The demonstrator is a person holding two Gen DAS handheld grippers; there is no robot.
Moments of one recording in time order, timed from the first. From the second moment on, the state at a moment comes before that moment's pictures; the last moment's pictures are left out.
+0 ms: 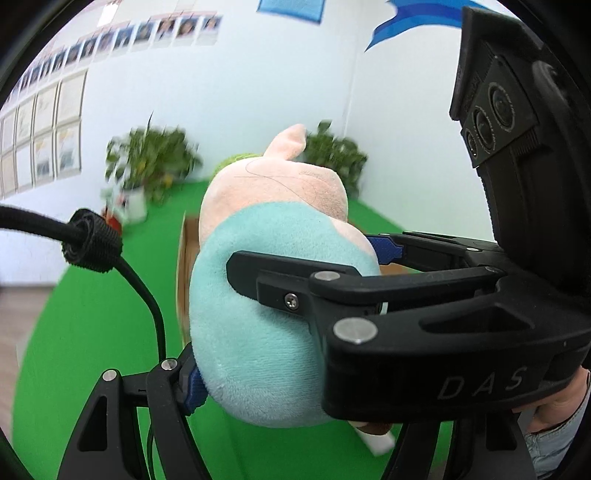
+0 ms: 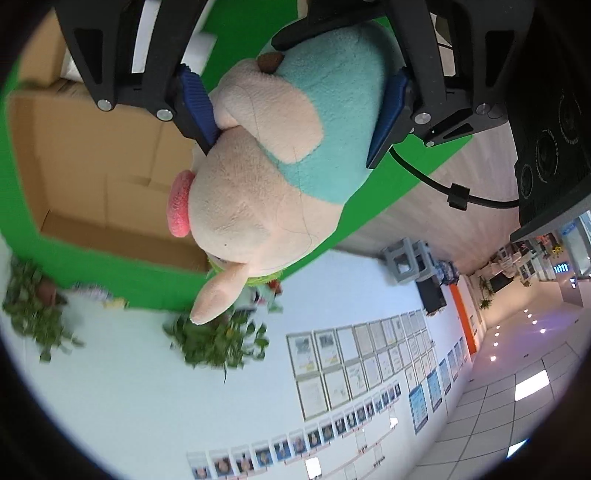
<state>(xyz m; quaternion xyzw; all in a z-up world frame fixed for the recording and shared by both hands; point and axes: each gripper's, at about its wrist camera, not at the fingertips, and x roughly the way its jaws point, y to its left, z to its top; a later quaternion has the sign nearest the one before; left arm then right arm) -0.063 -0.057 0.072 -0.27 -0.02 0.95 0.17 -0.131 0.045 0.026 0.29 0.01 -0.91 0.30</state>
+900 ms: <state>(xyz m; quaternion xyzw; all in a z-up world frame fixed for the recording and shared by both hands) -0.301 -0.030 0.082 -0.39 -0.06 0.91 0.13 -0.320 0.057 0.028 0.35 0.02 -0.88 0.33</state>
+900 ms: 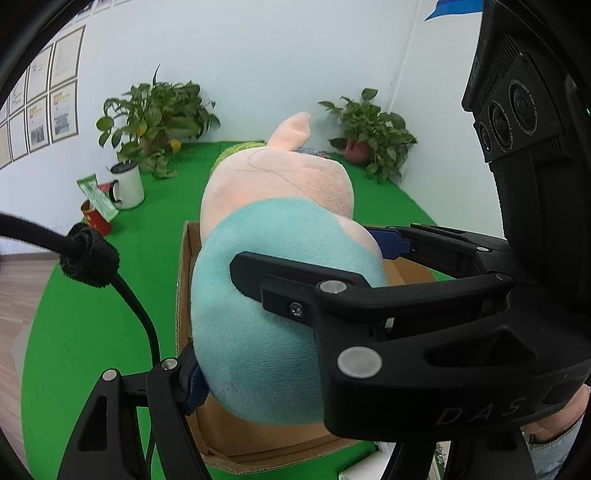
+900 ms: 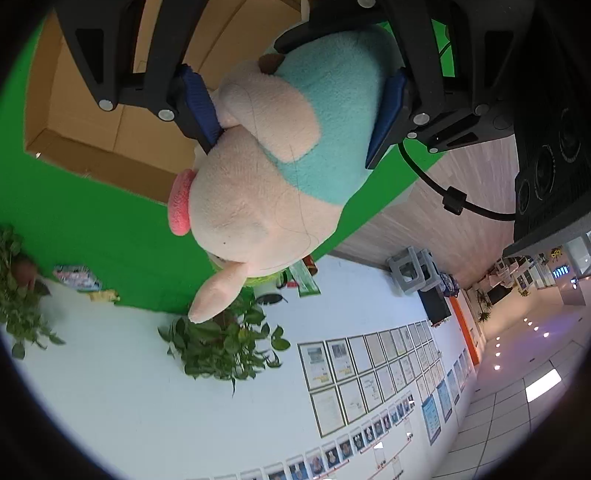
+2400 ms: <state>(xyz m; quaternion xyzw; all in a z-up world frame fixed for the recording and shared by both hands) -0.179 -0.078 -0.060 -0.45 -0.07 0.89 0.08 -0.339 0.035 -0.098 0.48 -0.03 -0.79 0.39</state>
